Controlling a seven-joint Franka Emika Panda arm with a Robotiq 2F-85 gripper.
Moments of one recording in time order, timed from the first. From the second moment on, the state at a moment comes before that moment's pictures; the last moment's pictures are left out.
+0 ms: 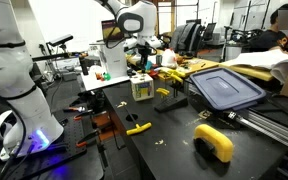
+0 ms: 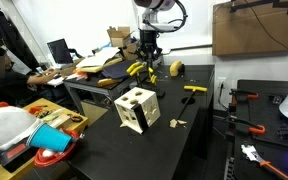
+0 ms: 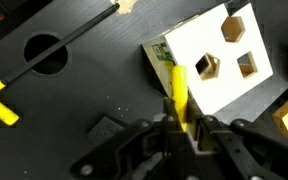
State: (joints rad) arm -0.02 0.13 -0.03 -2.15 0.40 2.26 0.37
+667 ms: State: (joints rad) arm -0.09 0.35 -0.10 -2.00 0.43 2.27 0.46
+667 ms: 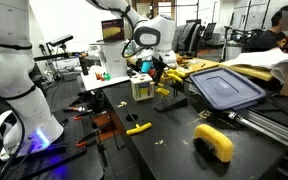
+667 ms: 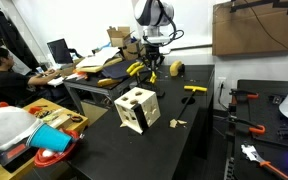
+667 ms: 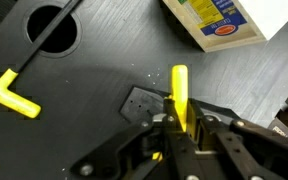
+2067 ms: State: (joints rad) arm -0.11 0.37 -0.13 -2.01 0.40 2.21 0.56
